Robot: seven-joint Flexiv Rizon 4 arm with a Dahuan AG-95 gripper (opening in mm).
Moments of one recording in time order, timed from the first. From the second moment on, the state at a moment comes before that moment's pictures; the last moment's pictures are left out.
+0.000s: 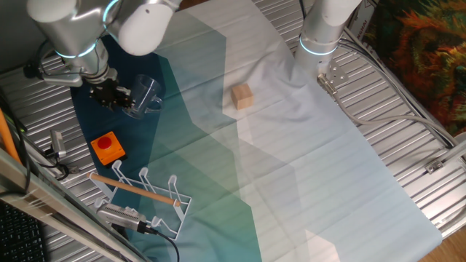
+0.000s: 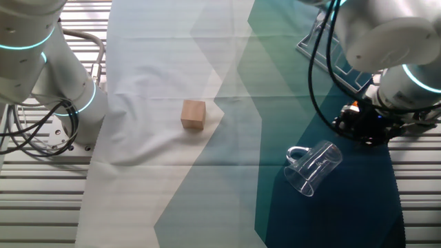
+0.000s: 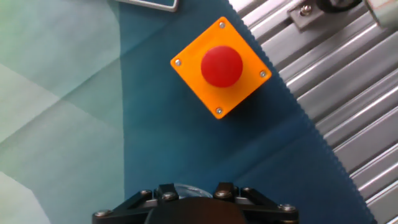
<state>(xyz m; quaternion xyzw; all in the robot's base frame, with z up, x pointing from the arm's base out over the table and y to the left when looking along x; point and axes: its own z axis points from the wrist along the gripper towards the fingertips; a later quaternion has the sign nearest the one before) 0.668 -0.091 0.094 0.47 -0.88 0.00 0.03</state>
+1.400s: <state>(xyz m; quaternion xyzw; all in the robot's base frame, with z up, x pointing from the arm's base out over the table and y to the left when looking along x) 0.660 -0.098 0.073 0.45 -0.89 0.02 0.04</state>
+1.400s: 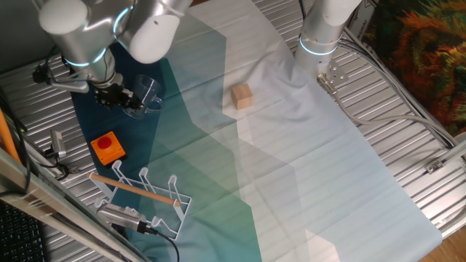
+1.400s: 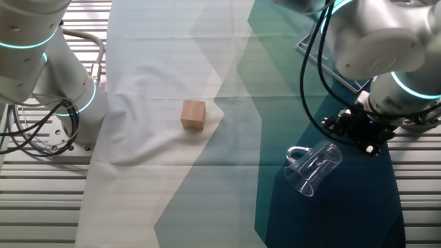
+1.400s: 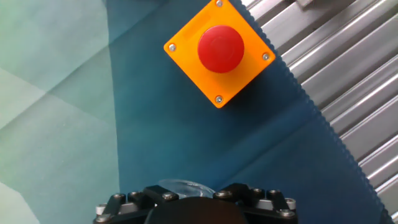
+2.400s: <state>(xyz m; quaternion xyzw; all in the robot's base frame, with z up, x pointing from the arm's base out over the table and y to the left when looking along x) 0.653 -0.104 0.092 0.42 -0.90 0.06 0.06</state>
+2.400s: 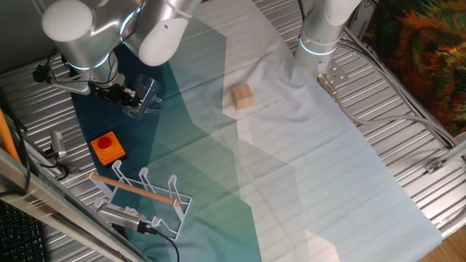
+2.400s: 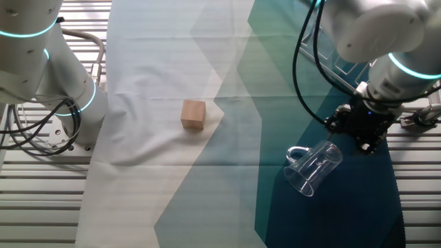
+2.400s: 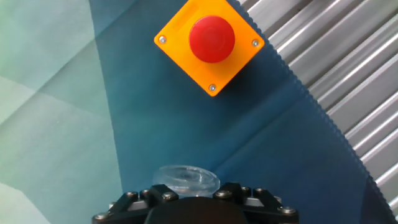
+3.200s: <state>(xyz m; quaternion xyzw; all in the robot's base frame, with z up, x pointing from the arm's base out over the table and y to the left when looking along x) 0.651 -0.105 0.095 0.41 -0.91 0.06 0.05</state>
